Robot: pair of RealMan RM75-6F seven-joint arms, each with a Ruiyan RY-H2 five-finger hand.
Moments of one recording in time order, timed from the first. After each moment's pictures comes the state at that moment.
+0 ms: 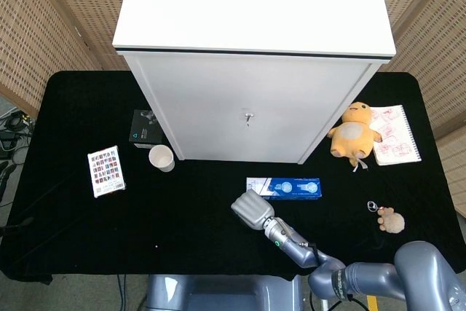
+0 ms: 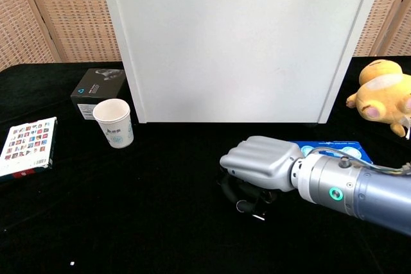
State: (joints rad) left arm -0.07 -1.04 -0.05 -1.63 1.39 1.40 -0.07; right arm 0.82 -1.75 0.03 -1.41 -1.23 0.81 -0.49
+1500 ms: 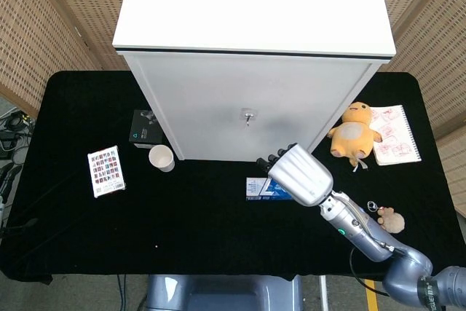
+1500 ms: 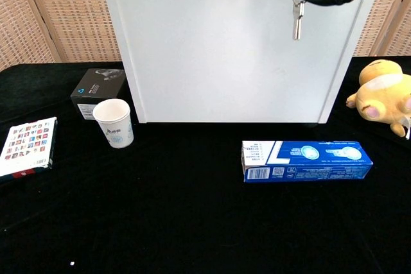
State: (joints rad) left arm -0.07 -1.05 -0.04 -1.63 1.39 1.40 -0.04; right arm 0.73 -1.09 0.18 -1.87 -1.66 1.21 -0.43
